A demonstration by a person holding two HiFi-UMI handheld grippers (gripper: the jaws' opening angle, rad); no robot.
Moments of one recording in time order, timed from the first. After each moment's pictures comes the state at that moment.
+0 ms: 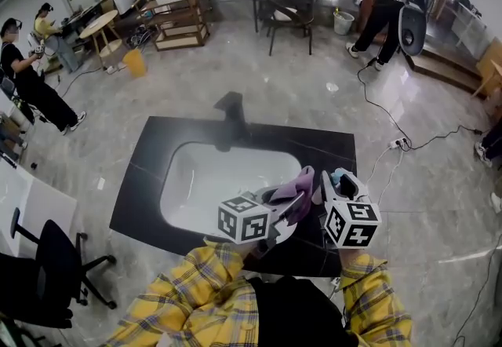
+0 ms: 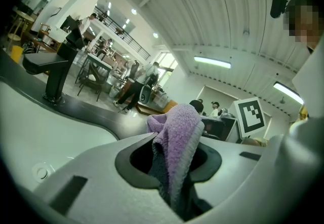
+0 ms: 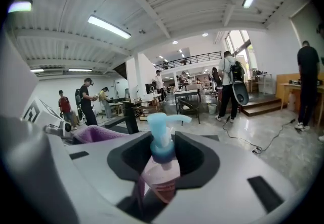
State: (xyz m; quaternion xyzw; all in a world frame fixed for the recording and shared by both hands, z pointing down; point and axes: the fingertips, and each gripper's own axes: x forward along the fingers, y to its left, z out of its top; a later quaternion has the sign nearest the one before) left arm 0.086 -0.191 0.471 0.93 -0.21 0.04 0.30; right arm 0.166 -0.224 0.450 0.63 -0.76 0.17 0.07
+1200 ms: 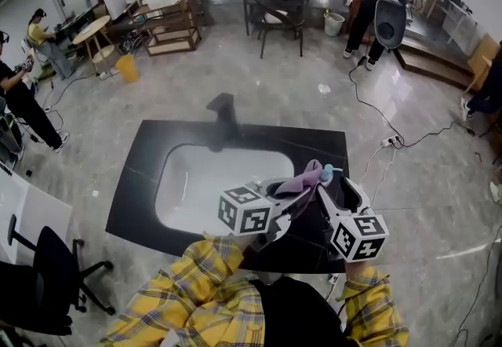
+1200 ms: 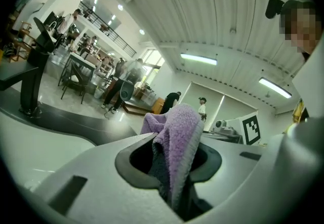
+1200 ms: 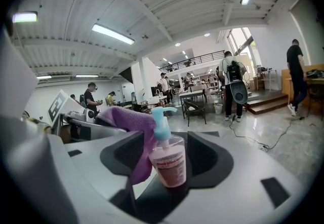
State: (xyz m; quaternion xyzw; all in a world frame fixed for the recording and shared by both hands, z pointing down) left arm 0.116 -0.179 0.444 0.95 -0.14 0.05 0.27; right arm 0.175 -0.182 0.447 0.60 -0.78 0.17 0.05
